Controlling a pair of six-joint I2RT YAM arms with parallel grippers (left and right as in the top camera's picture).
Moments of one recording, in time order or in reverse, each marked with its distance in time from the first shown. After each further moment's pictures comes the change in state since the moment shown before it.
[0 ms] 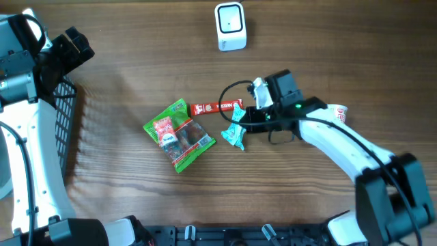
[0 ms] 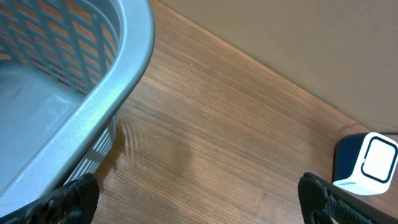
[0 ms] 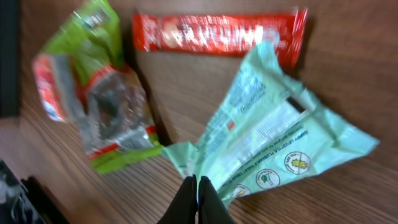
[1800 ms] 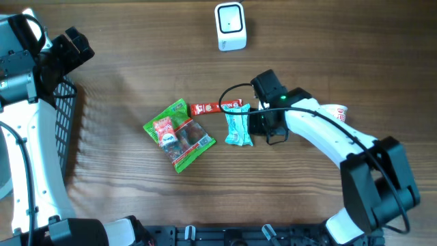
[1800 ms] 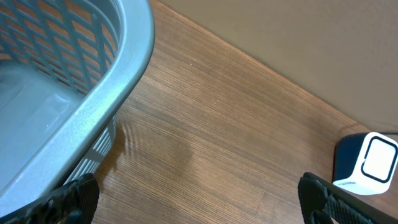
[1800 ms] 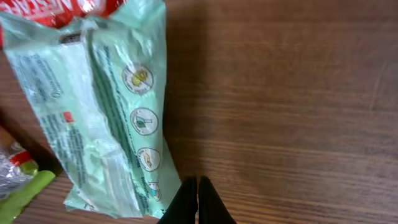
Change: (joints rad) left arm 0.000 0.000 0.000 0.000 0.000 0.000; right arm 0.063 0.105 0.124 -0.271 0.357 0.206
